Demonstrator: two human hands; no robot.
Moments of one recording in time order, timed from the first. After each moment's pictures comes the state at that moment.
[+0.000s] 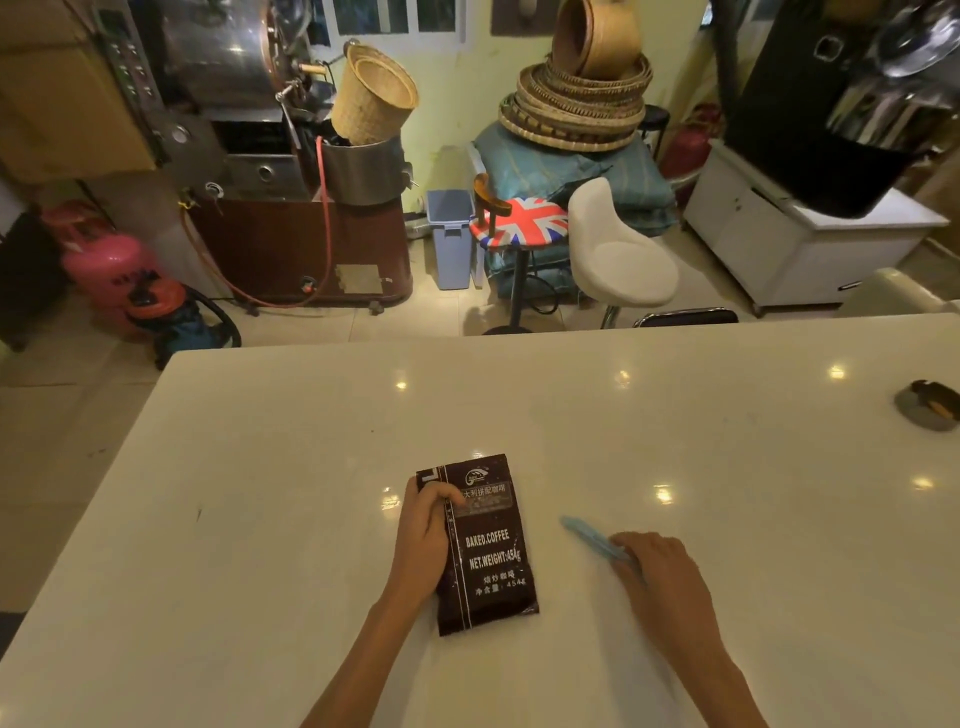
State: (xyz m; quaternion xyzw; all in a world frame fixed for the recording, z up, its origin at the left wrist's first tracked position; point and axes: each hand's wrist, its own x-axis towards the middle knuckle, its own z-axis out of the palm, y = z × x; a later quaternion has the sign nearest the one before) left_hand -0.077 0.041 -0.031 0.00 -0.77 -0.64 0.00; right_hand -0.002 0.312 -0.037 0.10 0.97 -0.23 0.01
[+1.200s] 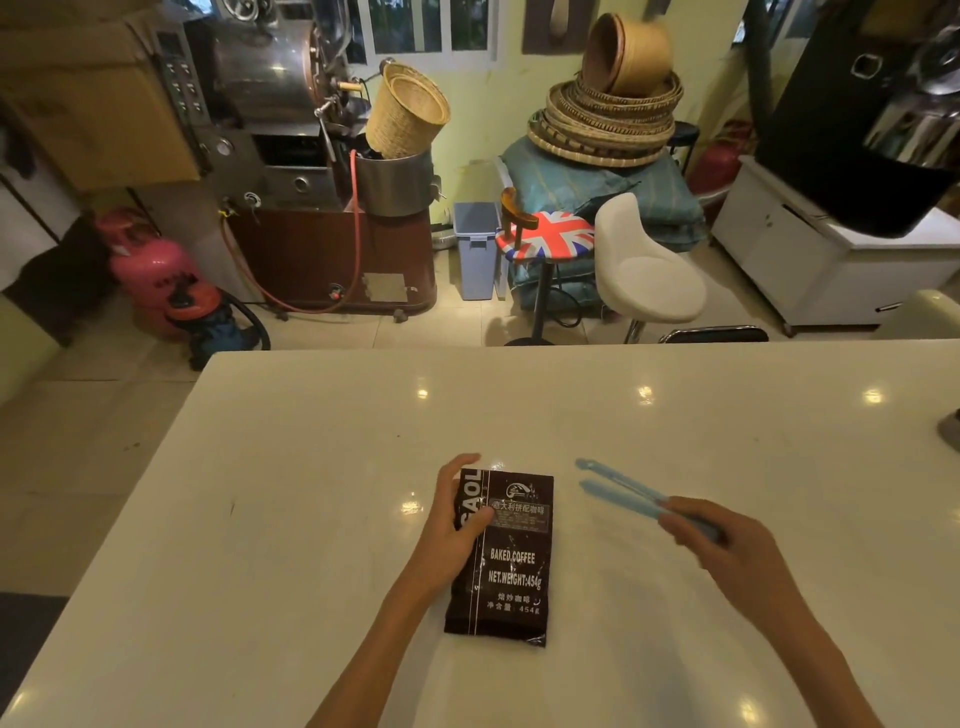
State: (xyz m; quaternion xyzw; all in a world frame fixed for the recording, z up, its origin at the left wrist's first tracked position) left_hand -0.081 0.033 -0.007 -0.02 -0.69 -0.71 -0.13; right_hand -0.031 0.339 0.040 0.08 0.86 -0.51 -0.04
